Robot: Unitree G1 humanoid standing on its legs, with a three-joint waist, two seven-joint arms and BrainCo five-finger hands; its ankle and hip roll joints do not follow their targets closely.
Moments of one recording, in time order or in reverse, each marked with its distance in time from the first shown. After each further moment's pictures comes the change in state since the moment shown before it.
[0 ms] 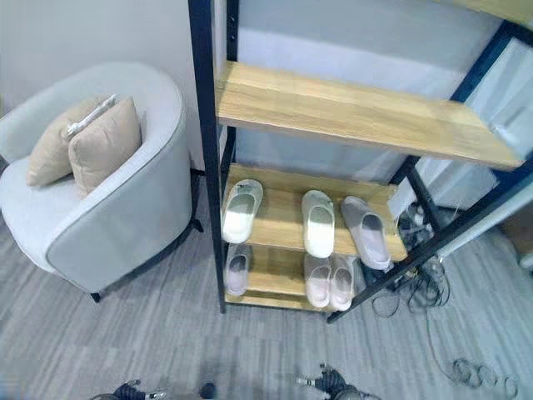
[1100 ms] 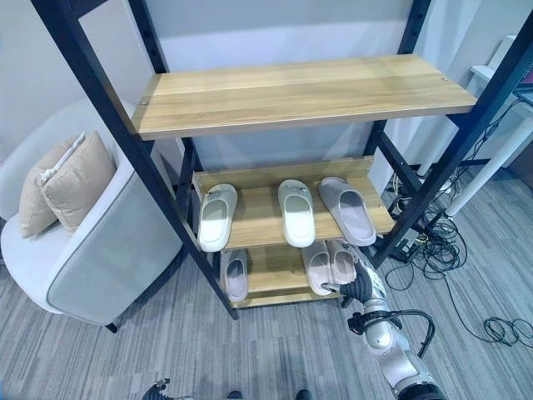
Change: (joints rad) left arm 0.190 -0.123 0.019 -0.117 0.083 -0.061 0.080; right arm 0.114 -0.305 -0.074 -0.769 -0.395 -0.150 -0.300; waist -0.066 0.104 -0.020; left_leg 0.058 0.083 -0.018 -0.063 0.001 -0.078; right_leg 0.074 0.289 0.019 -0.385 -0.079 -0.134
